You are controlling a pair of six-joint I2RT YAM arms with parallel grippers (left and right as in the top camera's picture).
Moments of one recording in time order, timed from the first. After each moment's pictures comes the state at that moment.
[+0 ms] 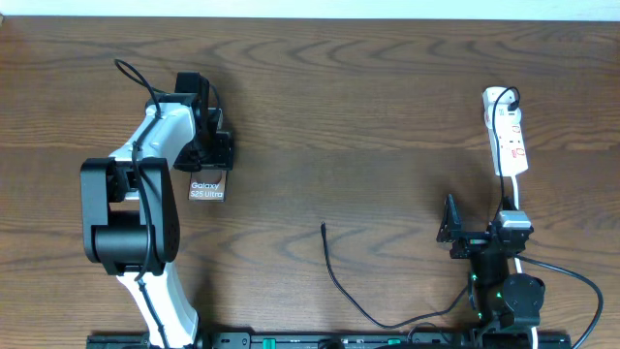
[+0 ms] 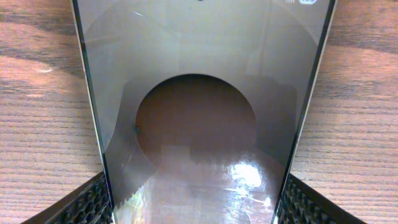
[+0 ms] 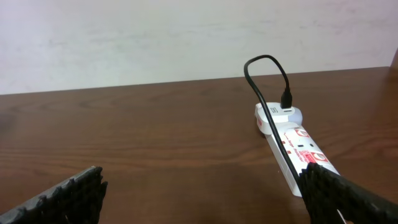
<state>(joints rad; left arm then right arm) -0.01 2.03 1.36 -0.85 0.01 0.00 0.01 0.01 0.01 -0.07 -0.01 0.09</state>
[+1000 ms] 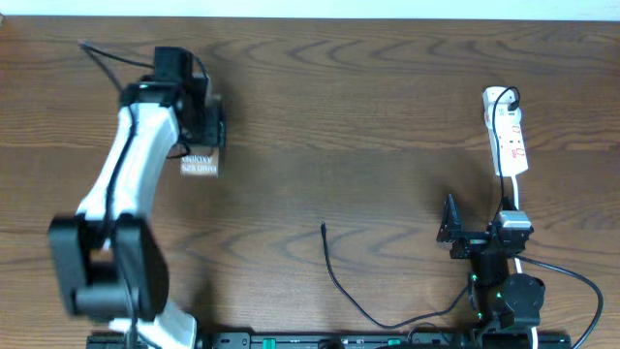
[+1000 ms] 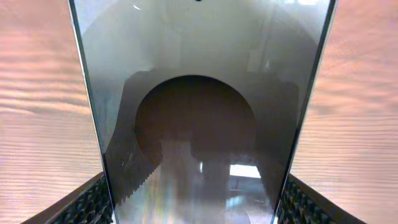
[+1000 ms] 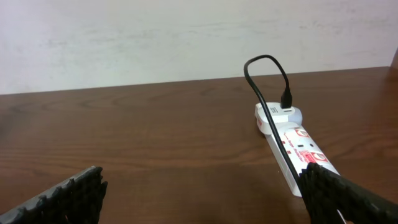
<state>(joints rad) -0.01 1.76 1.42 -0.89 0.04 0.00 0.01 0.01 0.01 -0.07 -0.01 0.09</state>
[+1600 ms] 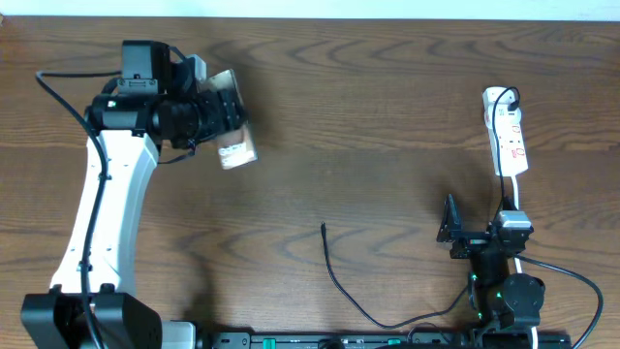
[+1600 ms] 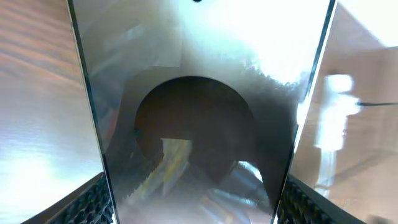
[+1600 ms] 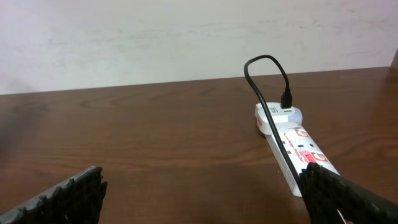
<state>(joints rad) 0.00 1.56 1.43 -0.94 0.48 -0.36 0.01 0.01 0.01 -0.07 -0.01 0.09</state>
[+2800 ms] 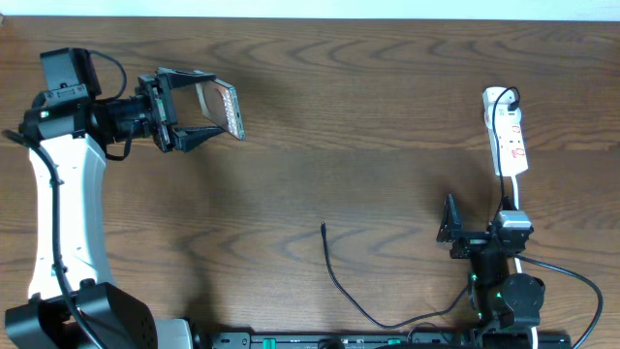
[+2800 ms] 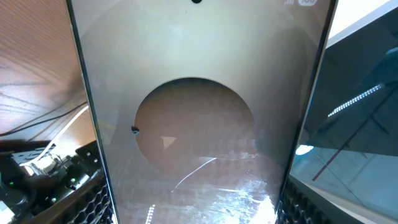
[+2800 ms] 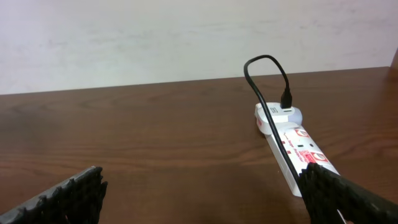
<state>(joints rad) 0.27 1.56 1.43 -0.95 1.24 -1.25 0.01 0.01 0.01 -0.07 -0.01 0.09</state>
